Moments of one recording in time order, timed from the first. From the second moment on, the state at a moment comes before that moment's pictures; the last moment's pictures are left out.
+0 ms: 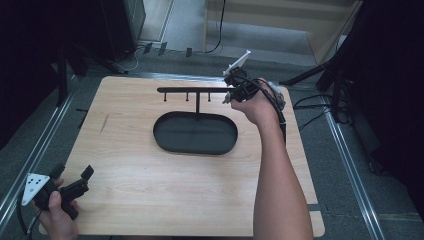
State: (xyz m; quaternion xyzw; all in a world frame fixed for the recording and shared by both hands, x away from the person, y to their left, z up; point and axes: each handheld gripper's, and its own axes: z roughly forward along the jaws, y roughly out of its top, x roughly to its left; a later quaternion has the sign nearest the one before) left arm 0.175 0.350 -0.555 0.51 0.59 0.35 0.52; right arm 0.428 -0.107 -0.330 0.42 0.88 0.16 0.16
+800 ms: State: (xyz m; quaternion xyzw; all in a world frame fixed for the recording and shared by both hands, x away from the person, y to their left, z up) left arm 0.175 0.350 -0.555 0.51 0.59 0.35 0.51; right arm 0.426 -0.125 -0.358 0.43 0.88 0.14 0.17
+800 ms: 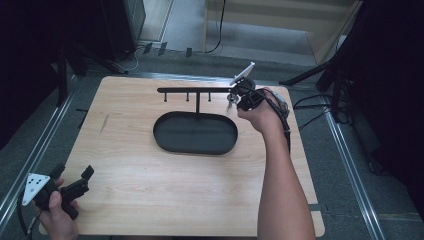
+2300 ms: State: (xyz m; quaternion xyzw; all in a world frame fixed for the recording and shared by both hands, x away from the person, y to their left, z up) left arm 0.175 0.348 -0.554 0.52 0.59 0.35 0.51; right arm 0.351 -0.241 -0.497 0.59 0.78 0.17 0.14
